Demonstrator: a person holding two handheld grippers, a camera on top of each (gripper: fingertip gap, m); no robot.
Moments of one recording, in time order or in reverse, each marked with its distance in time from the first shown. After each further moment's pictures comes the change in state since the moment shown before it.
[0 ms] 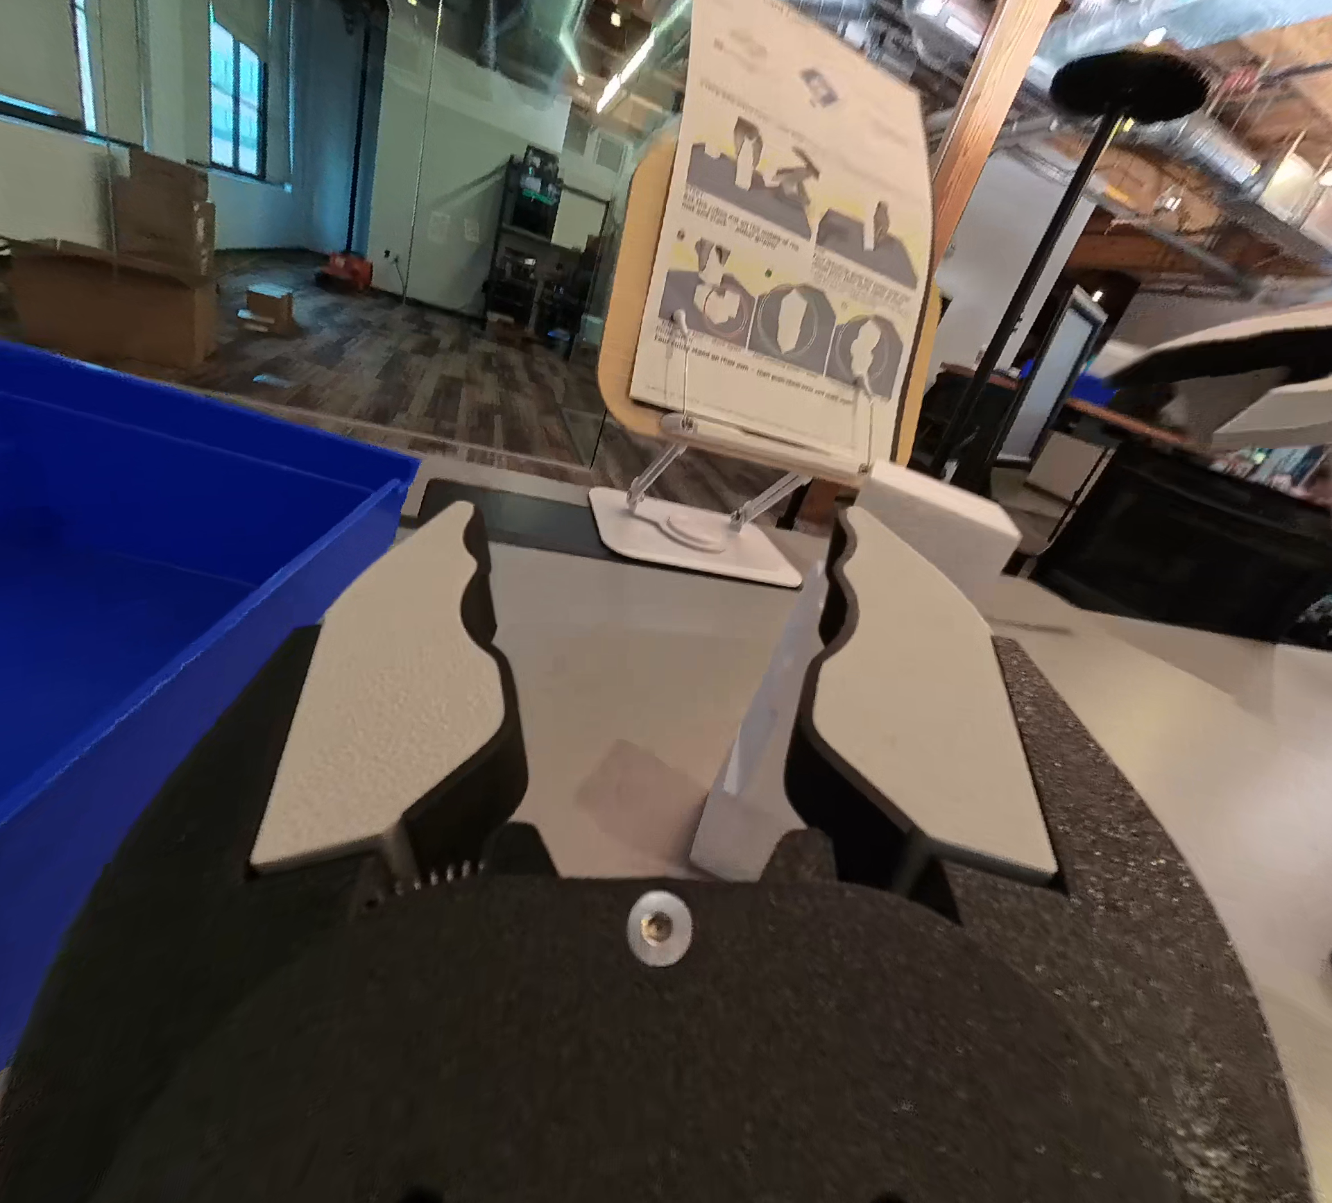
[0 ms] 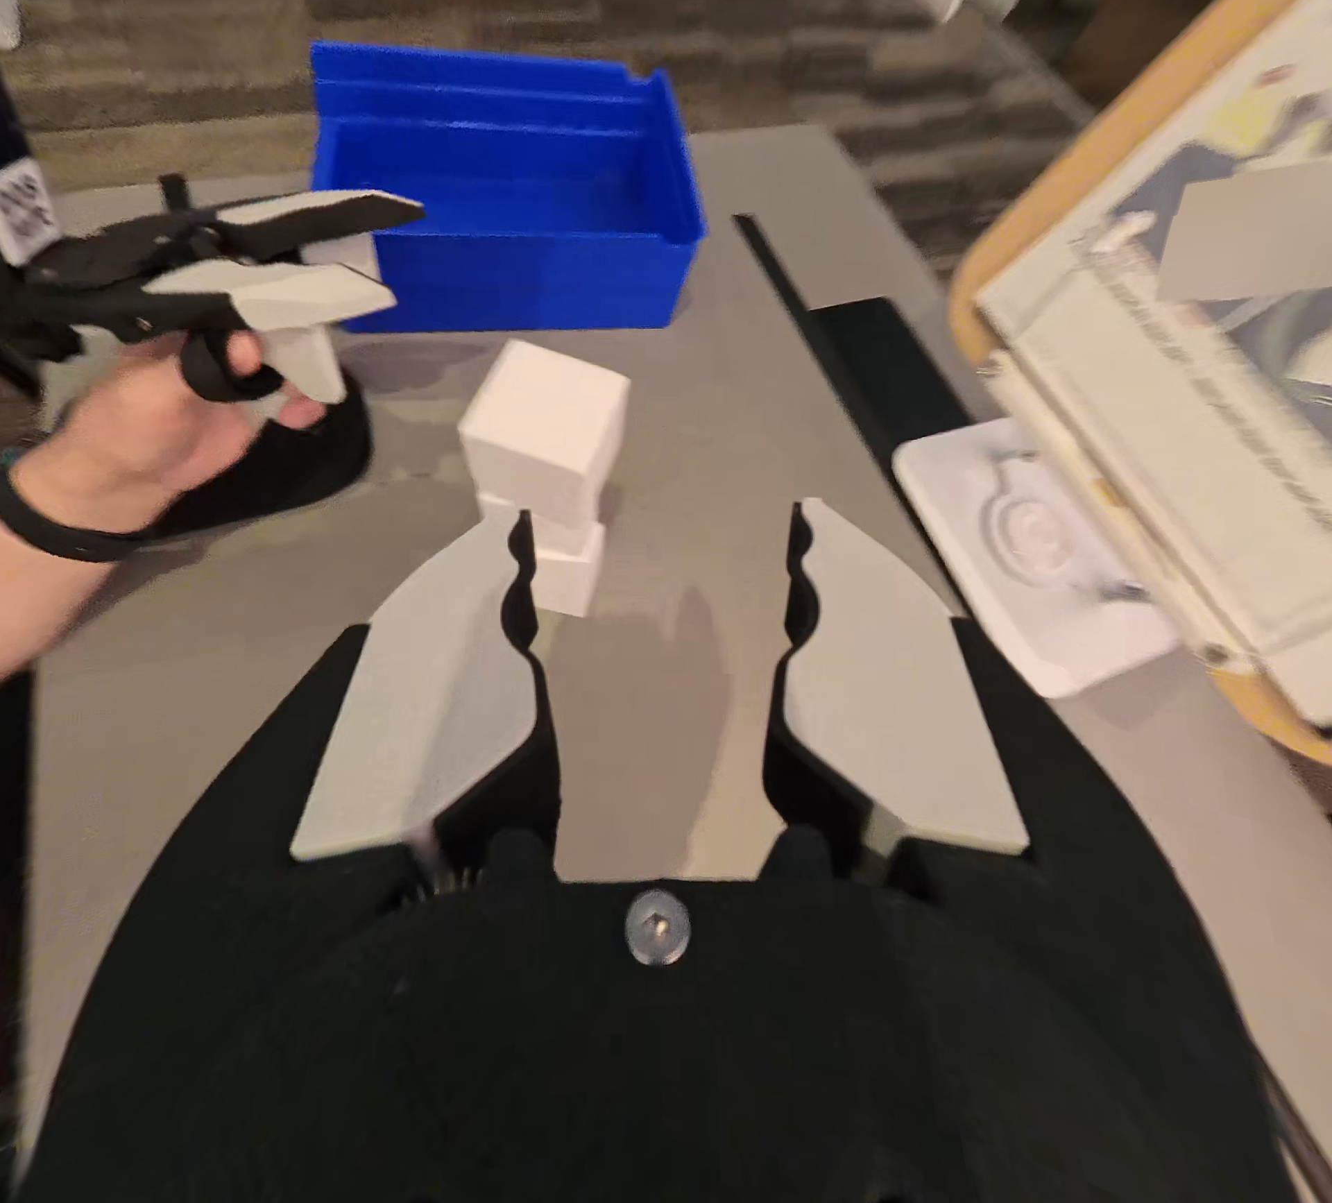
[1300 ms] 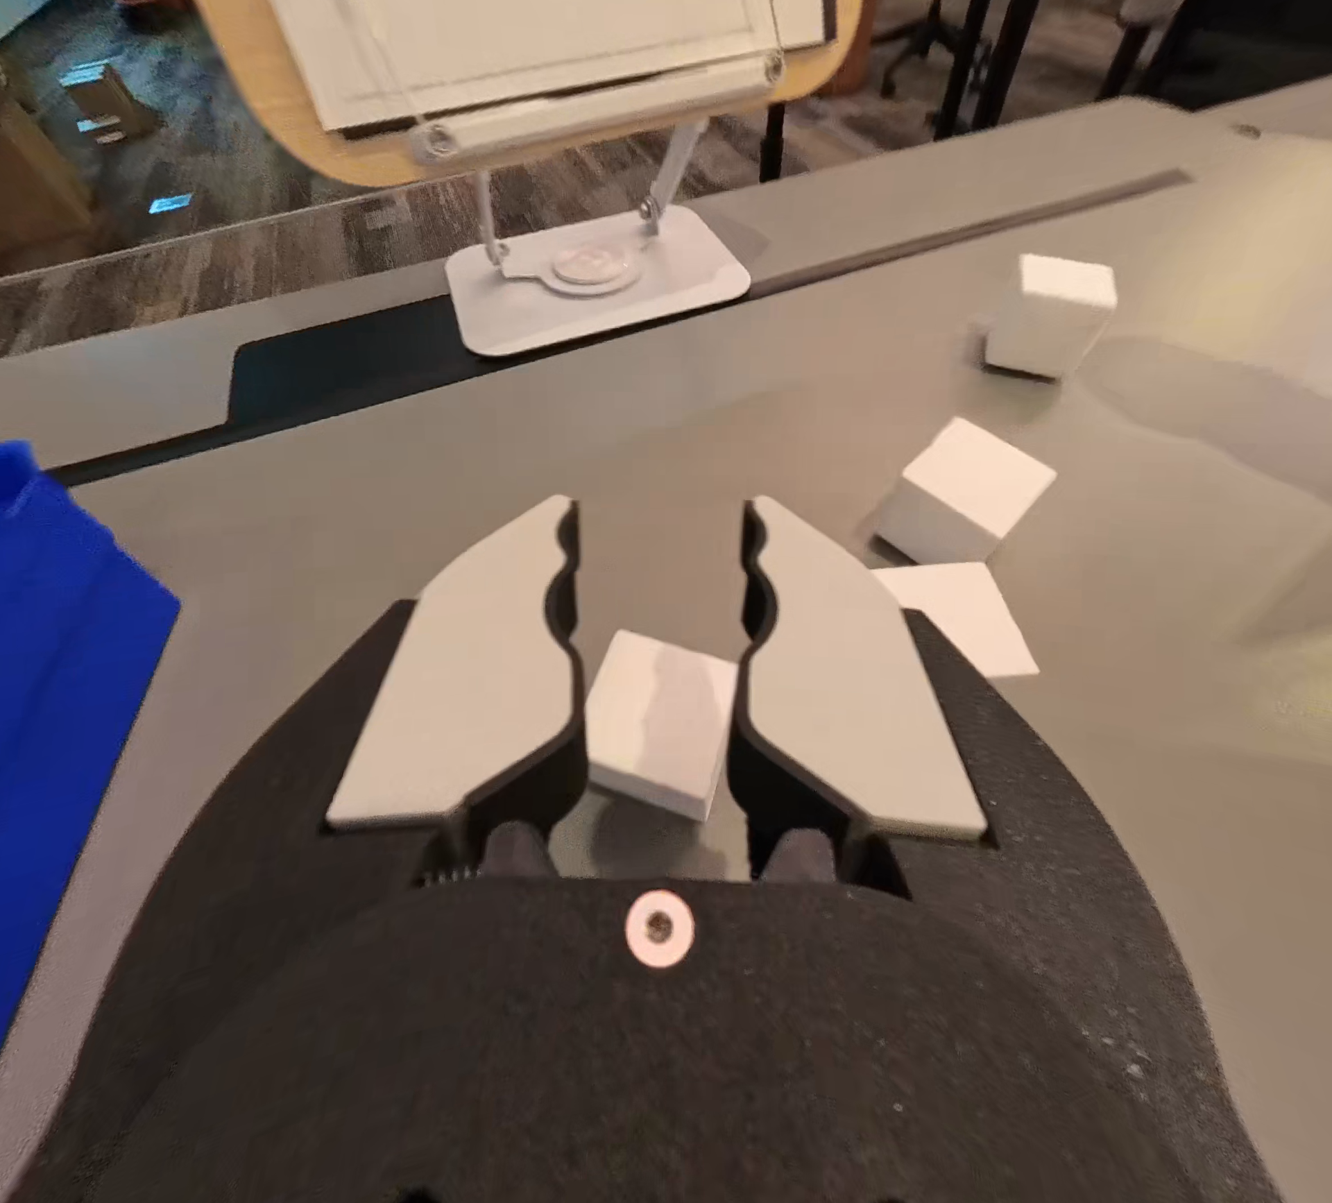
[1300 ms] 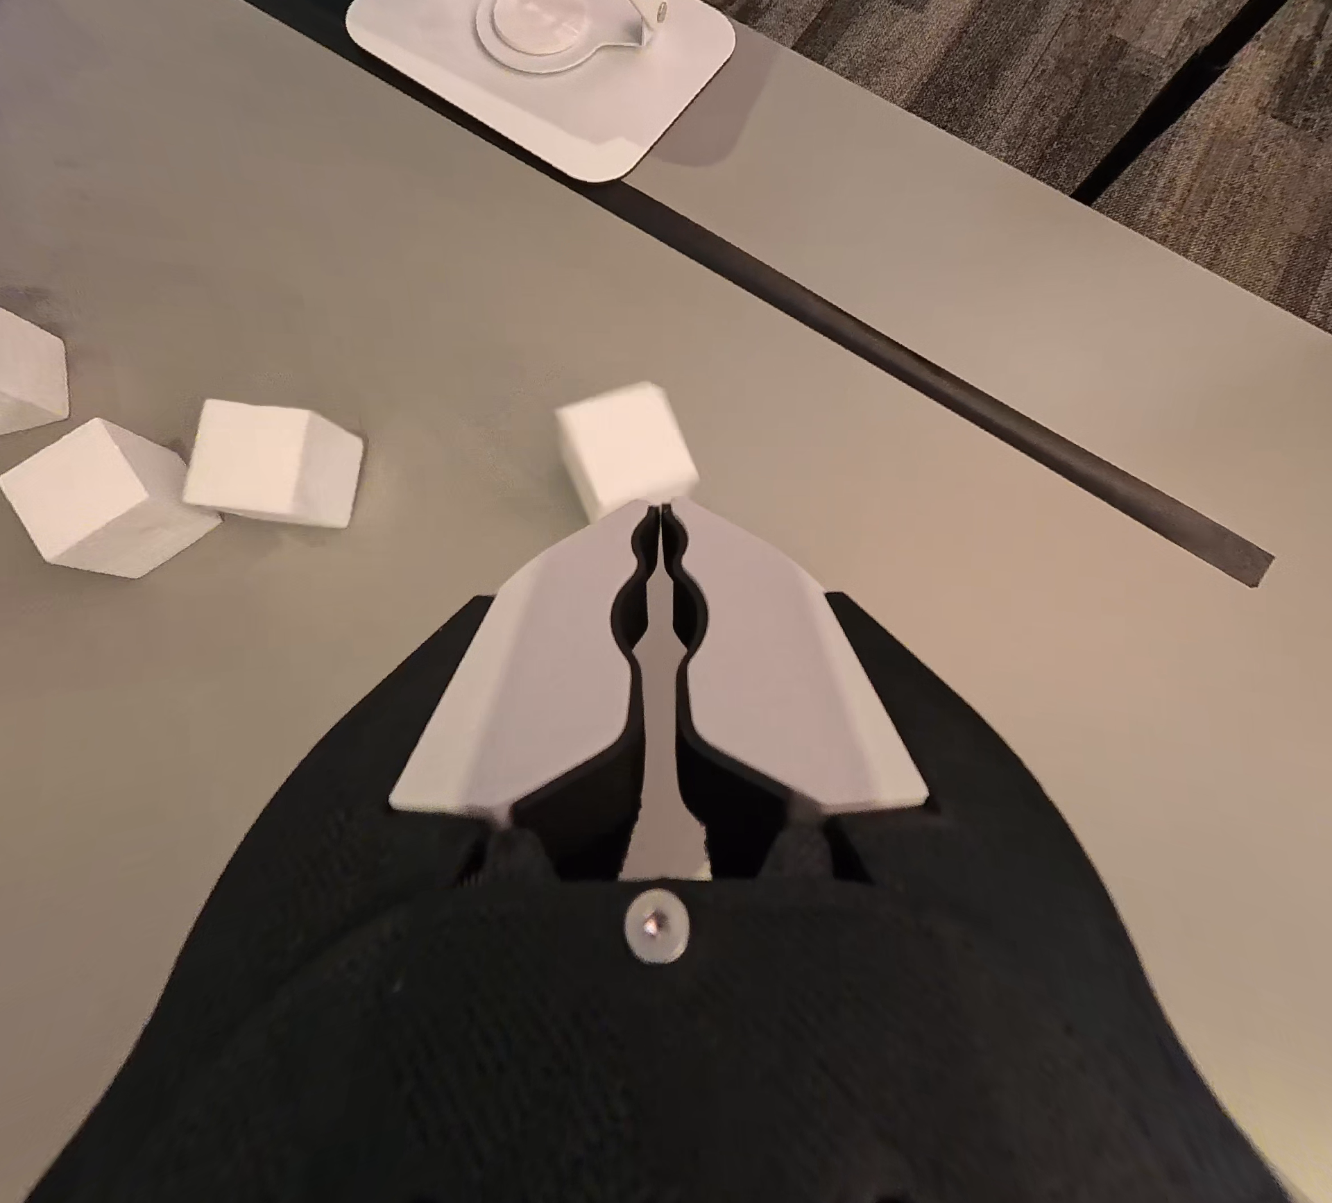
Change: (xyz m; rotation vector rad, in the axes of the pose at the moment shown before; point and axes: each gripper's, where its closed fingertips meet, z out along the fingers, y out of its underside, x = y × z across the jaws) left arm 0.095 0.098 0.064 -0.539 0.076 0.371; right arm 0.174 0.220 -0.129 -0.270 0.397 0.465
